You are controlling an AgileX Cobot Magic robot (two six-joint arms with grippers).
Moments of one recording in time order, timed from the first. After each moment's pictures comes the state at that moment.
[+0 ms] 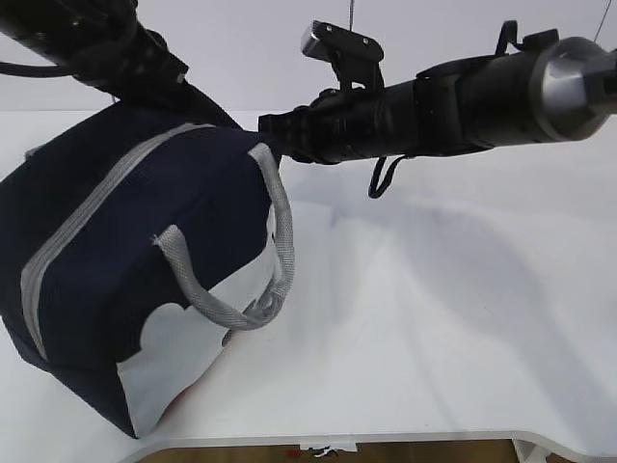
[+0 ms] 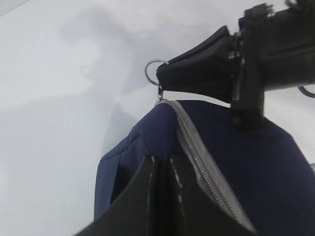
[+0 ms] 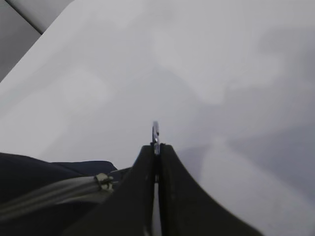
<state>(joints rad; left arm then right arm) -0.39 1.61 -1.39 -0.35 0.72 0.42 0.42 2.04 -1.42 1.68 0.29 -1.40</state>
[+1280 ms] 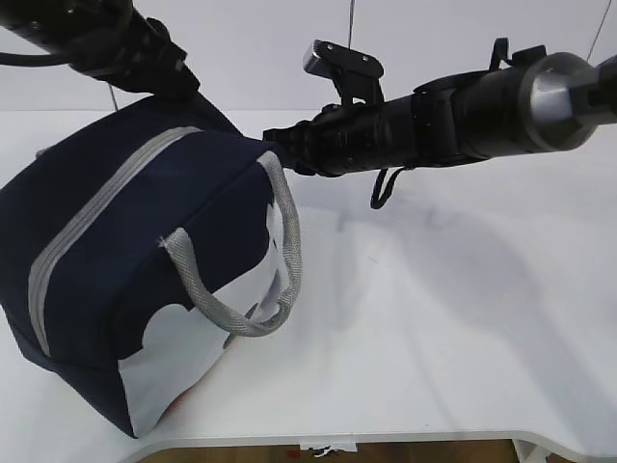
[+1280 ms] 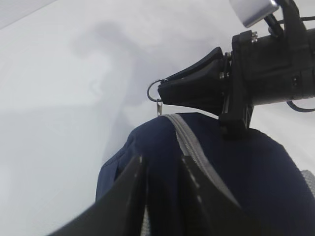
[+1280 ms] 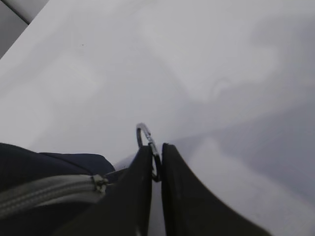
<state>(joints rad) -0.39 1.60 -1.39 -0.36 0.70 0.43 0.41 2.07 -1.42 1.69 0.30 -1.41</state>
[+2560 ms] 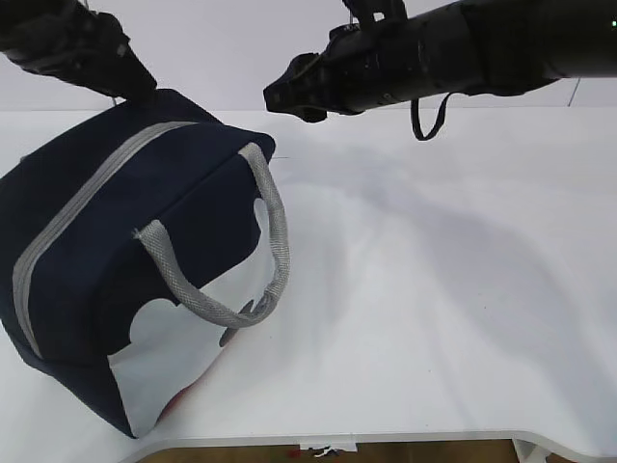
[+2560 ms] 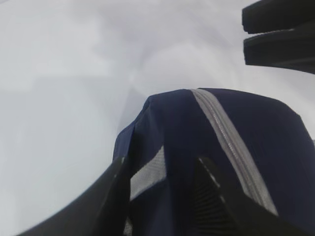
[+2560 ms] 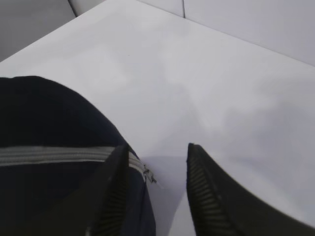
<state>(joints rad) -0.28 1.56 -1.39 -0.39 0.82 0.42 0.40 1.86 -1.42 1.22 0.41 -1.27</state>
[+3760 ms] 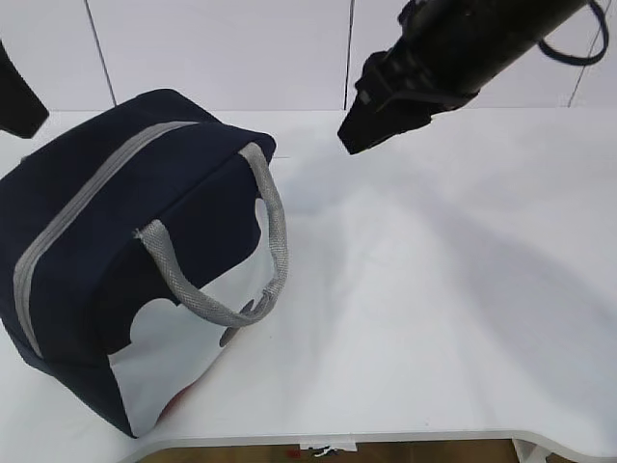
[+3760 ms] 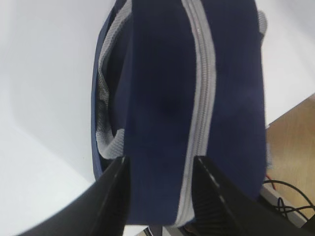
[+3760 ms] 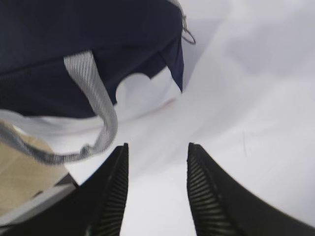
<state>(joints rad) -0.26 1.35 -1.39 -0.29 1.24 0.23 0.40 1.63 -1.50 0.38 1.02 -0.49</state>
